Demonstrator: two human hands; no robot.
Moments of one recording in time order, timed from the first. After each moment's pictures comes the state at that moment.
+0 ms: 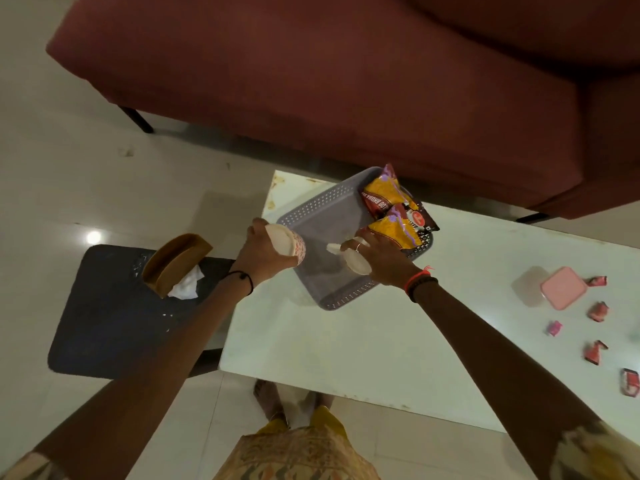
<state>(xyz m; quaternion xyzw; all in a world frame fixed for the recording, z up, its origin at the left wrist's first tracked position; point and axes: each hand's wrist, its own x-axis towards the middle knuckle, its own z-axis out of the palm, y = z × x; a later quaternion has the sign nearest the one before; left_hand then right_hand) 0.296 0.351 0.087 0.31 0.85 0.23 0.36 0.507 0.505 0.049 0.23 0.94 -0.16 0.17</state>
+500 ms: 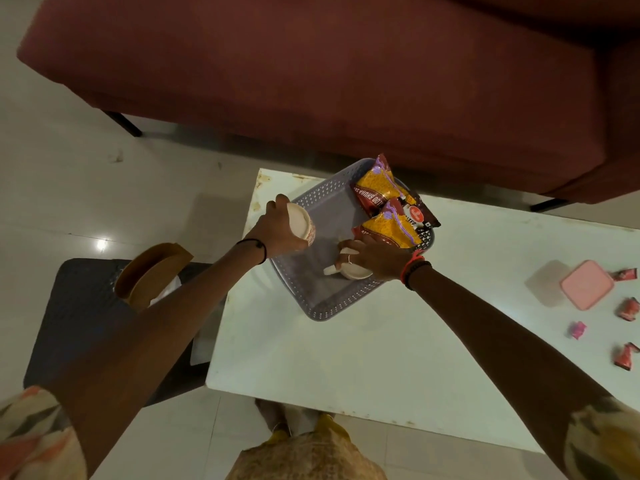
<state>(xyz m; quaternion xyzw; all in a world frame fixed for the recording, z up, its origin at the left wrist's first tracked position) 0.298 0.437 0.041 0.44 0.82 0.12 0.35 0.511 0.546 -0.007 0.01 0.97 -0.03 0.25</state>
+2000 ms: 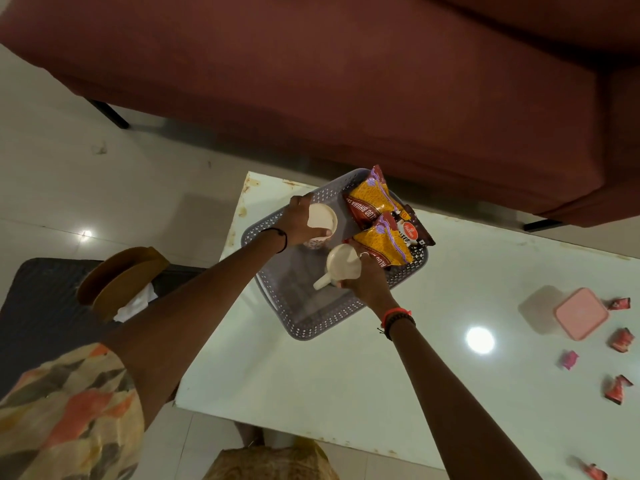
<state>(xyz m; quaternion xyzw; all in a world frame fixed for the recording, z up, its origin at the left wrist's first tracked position) 0.313 0.514 -0.021 0.46 0.79 0.14 0.37 0.507 0.520 -0.016 0.55 0.68 -0.48 0.04</state>
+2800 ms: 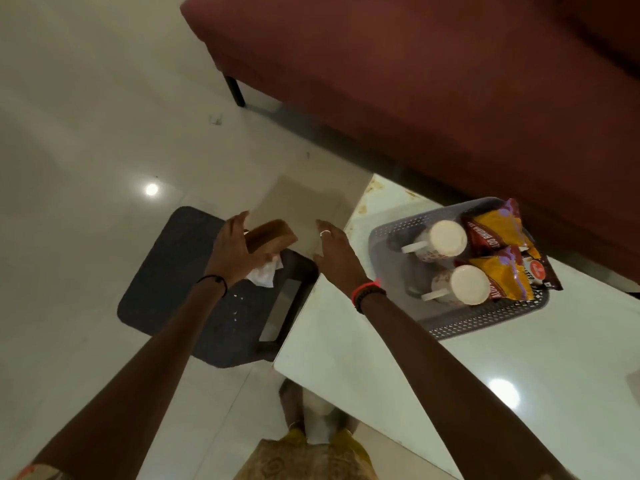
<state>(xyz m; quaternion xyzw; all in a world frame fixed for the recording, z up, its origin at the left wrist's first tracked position) 0.137 0.209 0.014 0.25 0.91 0.22 0.25 0.279 0.366 0.022 0.26 0.89 -0.37 0.06</state>
